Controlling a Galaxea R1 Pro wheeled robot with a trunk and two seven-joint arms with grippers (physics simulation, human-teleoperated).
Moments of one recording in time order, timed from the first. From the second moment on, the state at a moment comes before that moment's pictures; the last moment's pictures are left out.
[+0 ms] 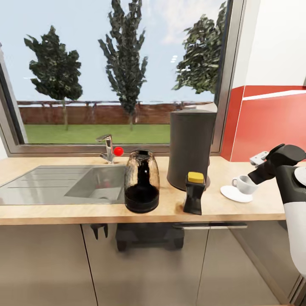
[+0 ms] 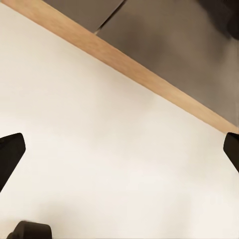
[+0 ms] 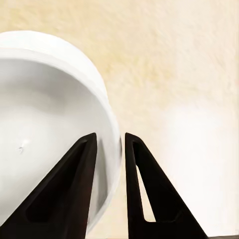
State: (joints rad) left arm -0.24 0.29 -0.02 -0.04 0.63 0.01 -0.63; right arm -1.06 -0.37 -0.06 -1.15 1.36 0.99 1.40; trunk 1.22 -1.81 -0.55
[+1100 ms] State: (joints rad) left arm -0.24 0.29 -0.02 -0.04 0.63 0.01 -0.63; right arm -1.06 -0.35 -0.06 -1.13 1.36 0.99 1.38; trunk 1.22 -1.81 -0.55
